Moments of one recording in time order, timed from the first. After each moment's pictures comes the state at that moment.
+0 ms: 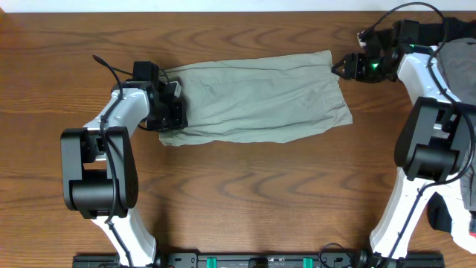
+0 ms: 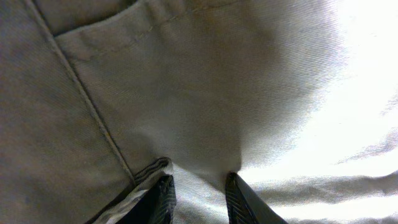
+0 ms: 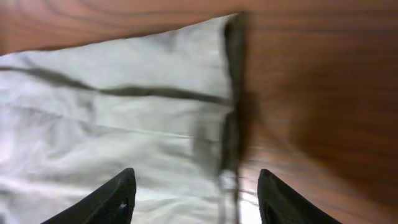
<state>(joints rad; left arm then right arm) 0.01 1.97 1.24 -0.70 0.32 -0.03 -0.16 2.30 1.78 -0.69 -0.64 -0.08</state>
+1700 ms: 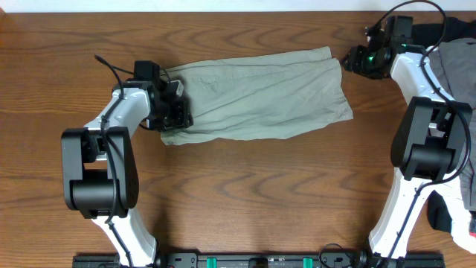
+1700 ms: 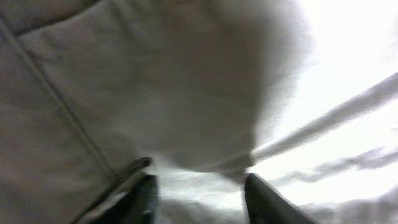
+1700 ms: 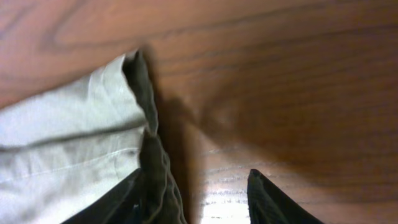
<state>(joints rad) 0.01 1.98 1.25 -0.70 0.36 -0.03 -0.14 2.30 1.78 -0.57 -0.35 0.17</state>
